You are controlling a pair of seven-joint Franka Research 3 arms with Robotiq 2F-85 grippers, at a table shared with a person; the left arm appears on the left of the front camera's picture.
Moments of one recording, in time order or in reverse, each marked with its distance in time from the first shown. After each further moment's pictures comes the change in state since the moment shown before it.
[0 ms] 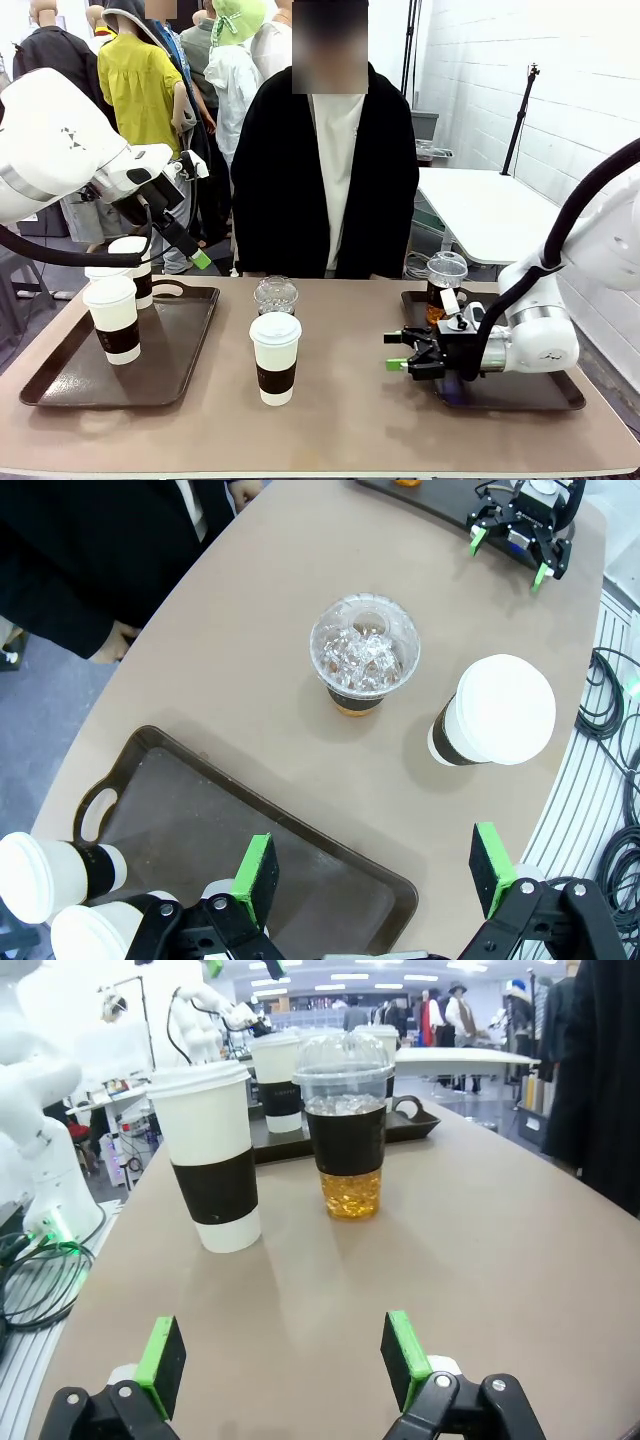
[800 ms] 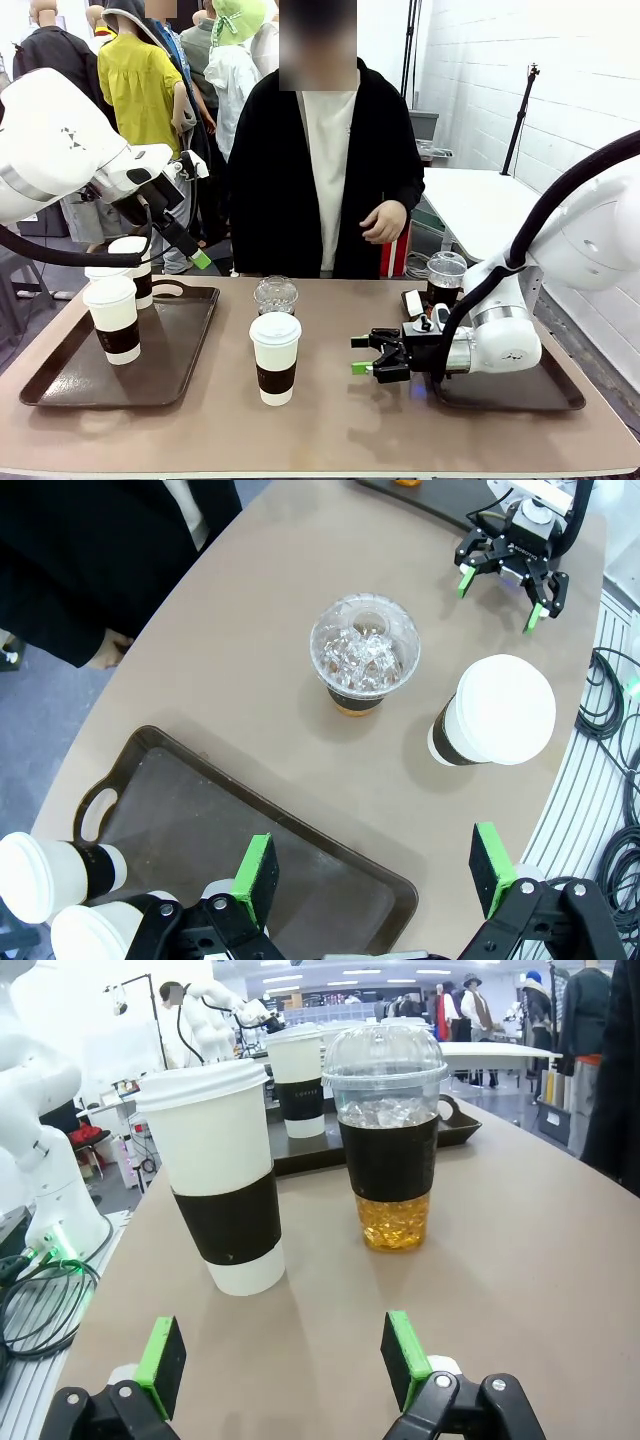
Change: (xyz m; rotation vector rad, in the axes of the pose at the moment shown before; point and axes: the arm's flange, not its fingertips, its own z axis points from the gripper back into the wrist) left arm 0.000 0.000 0.000 0.000 0.000 0.000; right arm 0.004 0.009 -0.067 0.039 0.012 -0.029
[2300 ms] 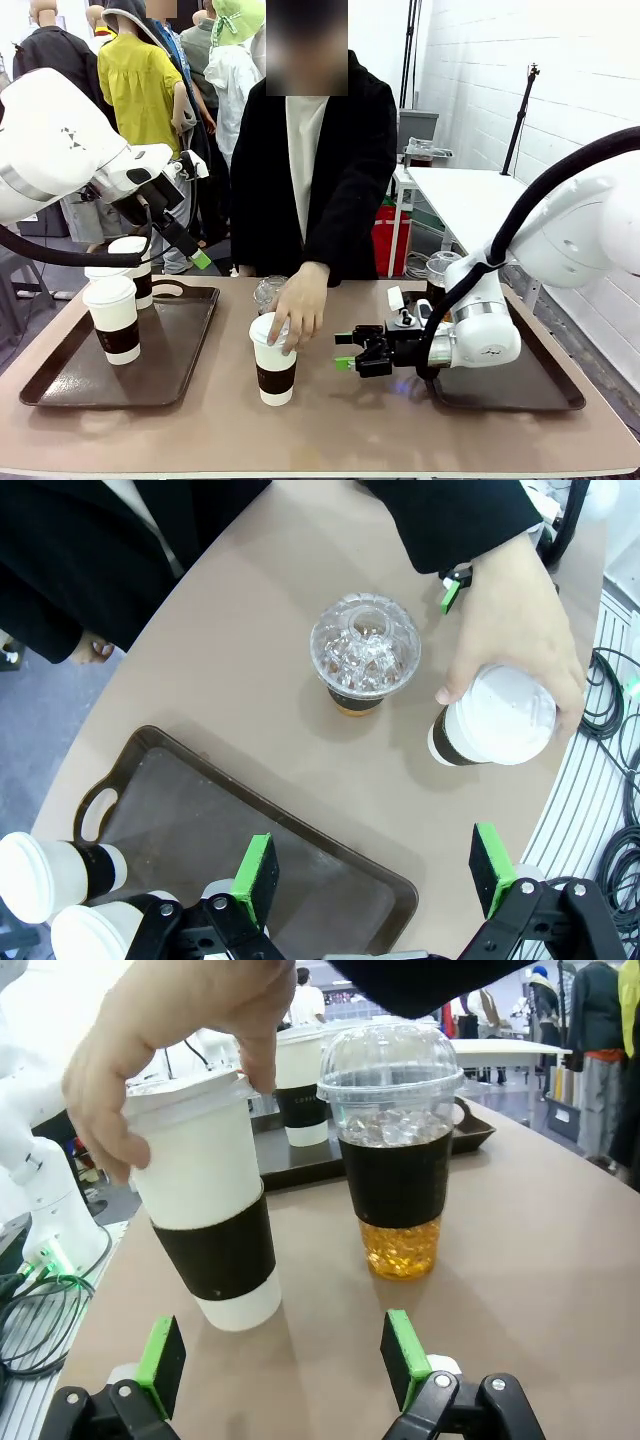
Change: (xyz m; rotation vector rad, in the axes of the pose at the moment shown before) left arm 0.000 0.000 0.000 0.000 0.000 0.000; right arm 0.007 -0.008 -0.027 0.005 -0.003 -0.021
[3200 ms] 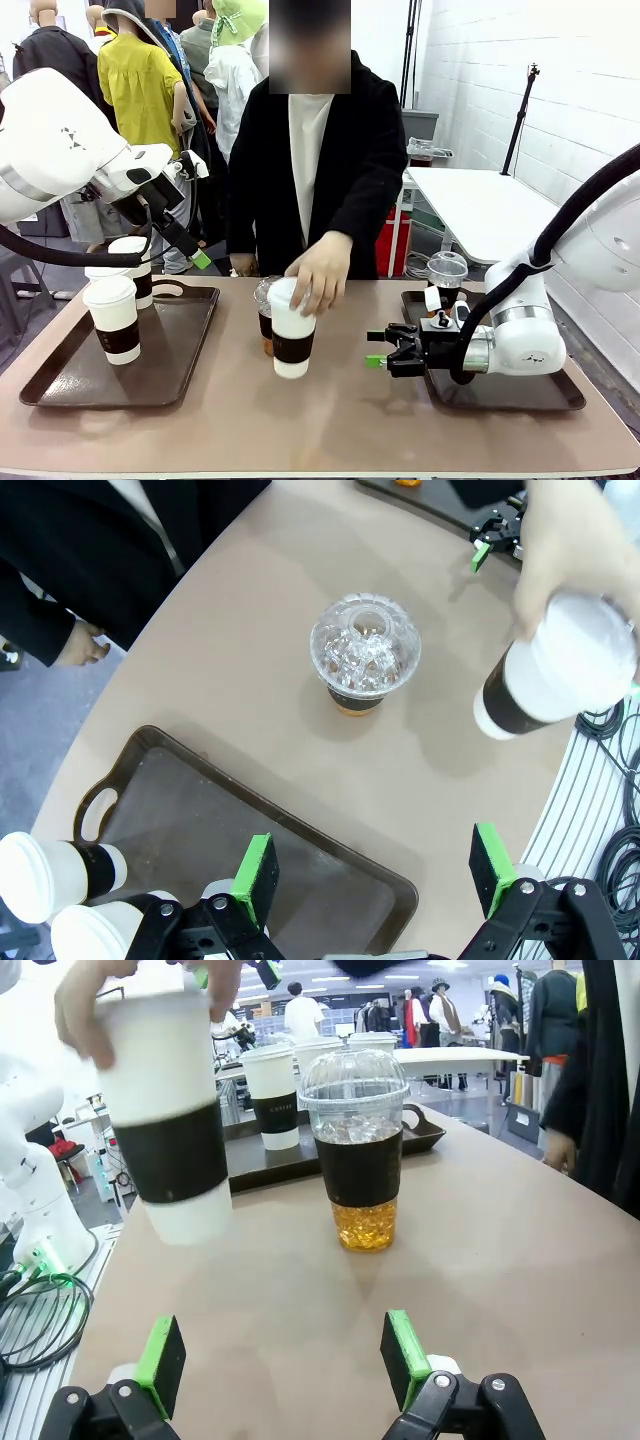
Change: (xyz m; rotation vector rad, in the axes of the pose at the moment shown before) left arm 0.000 0.000 0.000 0.000 0.000 0.000; right arm 0.004 0.022 0.060 -0.087 -0.027 0.016
